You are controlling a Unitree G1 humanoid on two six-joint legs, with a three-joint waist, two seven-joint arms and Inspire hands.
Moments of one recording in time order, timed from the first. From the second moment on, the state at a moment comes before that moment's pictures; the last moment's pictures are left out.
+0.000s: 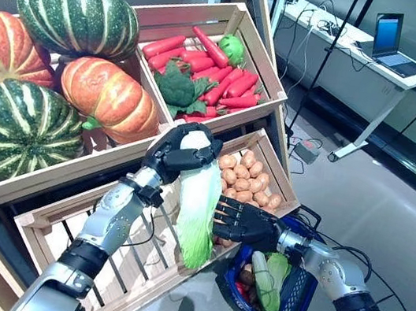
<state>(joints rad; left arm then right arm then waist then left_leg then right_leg) -0.36 0.45 -0.23 0.31 -0.80 -0.12 -0.32 -0.36 -0.44 0.33 0.37 0.83 0.47 0.71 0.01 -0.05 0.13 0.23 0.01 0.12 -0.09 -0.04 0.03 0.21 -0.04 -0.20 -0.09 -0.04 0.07</state>
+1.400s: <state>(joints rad) -0.33 0.39 -0.26 0.18 -0.92 -0.07 -0.36 -0.33 -0.37 0.45 0.35 0.79 0.34 0.52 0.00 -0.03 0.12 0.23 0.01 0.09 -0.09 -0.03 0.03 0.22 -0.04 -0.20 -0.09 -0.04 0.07</state>
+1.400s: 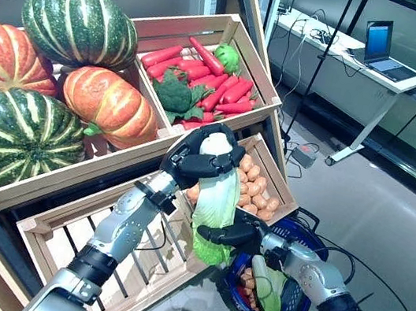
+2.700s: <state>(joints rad) -0.11 0.34 -0.15 0.17 -0.95 0.02 -0.40 -0.06 -0.42 0.04 0.71 0.87 0.21 0.30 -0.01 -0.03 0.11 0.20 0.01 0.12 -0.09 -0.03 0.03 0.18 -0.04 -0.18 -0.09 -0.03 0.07</state>
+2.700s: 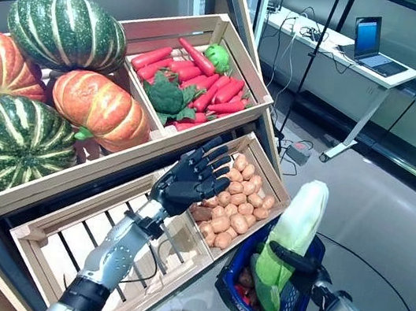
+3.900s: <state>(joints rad) -0.33 0.41 -0.30 0.36 -0.99 -0.20 -0.35 -0.69 -0.54 -0.03 1.05 0.99 -0.06 -0.09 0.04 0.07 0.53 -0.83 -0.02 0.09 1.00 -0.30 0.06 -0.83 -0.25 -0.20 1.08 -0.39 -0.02</state>
